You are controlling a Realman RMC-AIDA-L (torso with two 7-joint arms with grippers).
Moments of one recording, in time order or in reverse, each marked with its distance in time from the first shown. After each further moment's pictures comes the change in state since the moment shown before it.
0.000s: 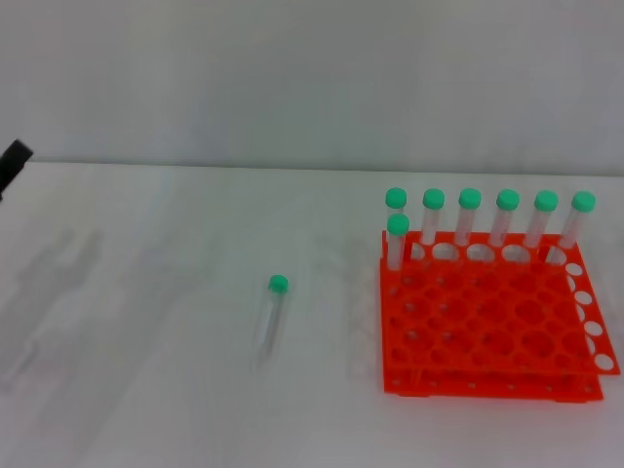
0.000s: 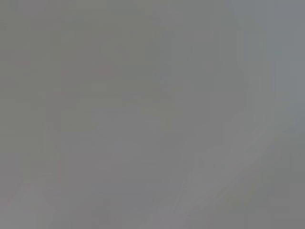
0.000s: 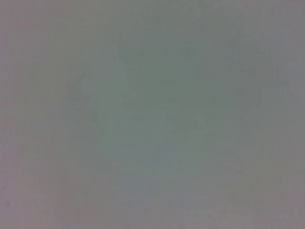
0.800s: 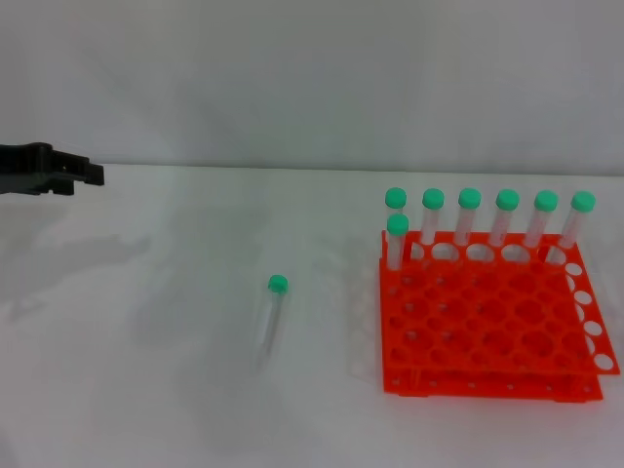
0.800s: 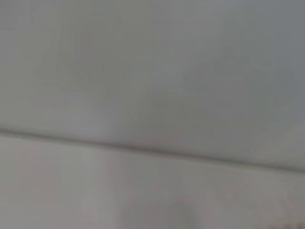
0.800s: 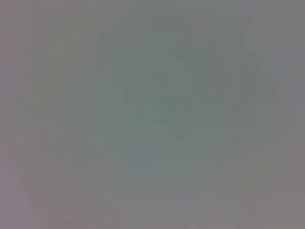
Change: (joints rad) left arm -0.358 0.251 0.000 0.353 1.222 0.211 -1.037; right arm 0.008 0.000 0.000 -0.006 0.036 -0.003 0.000
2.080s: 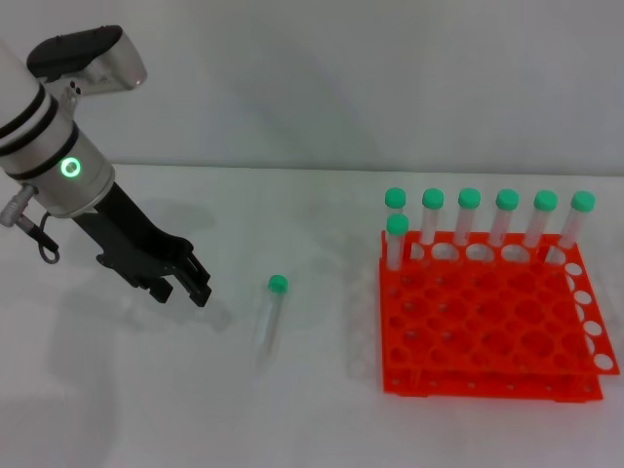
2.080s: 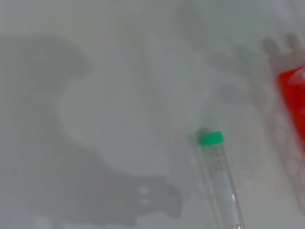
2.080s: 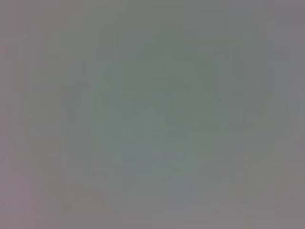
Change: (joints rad) left arm -0.303 -0.106 0.358 -0.100 0.307 0.166 -0.299; right arm -0.015 0.008 -0.003 0.027 0.011 0.003 0.000
